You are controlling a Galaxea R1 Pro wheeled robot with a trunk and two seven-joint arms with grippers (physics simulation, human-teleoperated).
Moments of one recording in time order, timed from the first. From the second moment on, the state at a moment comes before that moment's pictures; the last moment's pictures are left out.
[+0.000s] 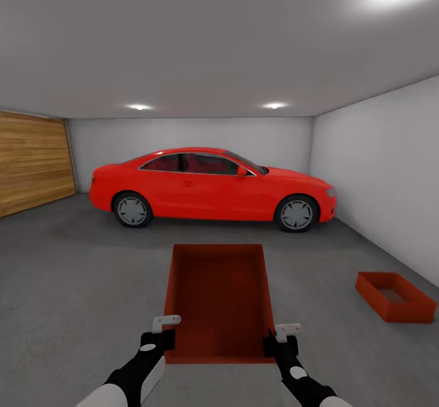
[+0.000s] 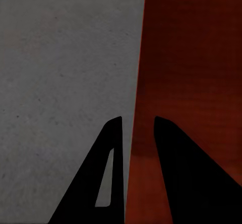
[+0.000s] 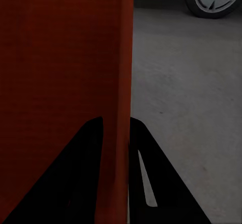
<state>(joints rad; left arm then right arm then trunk) -0.57 -0.10 -0.12 -0.32 0.14 0.01 0.25 -0.57 0.09 0.09 -0.15 0.02 -0.38 -0.14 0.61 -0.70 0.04</state>
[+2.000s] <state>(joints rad) -0.57 -0.10 -0.12 -0.32 0.14 0.01 0.25 -0.57 0.09 0.09 -0.15 0.01 -0.38 -0.14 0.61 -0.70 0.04</state>
